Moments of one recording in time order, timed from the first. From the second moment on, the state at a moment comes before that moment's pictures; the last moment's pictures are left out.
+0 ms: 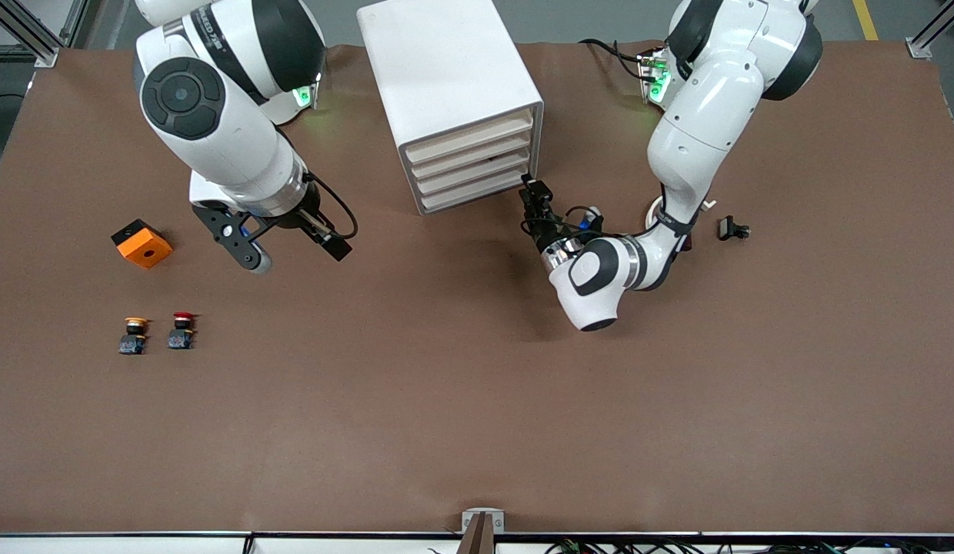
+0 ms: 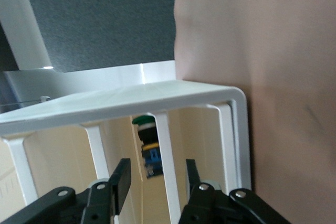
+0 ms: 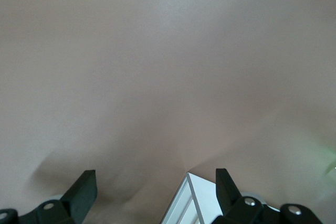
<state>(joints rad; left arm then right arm) -0.39 0.94 -0.16 -1.54 -0.81 1.33 -2.04 0.52 0.24 -0.06 -1.48 0.08 1.64 1.25</state>
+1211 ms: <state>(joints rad) -0.46 0.94 -0.16 -1.63 -0.81 1.31 -2.04 0.53 0.28 -0.06 -1.43 0.08 1.63 1.25</state>
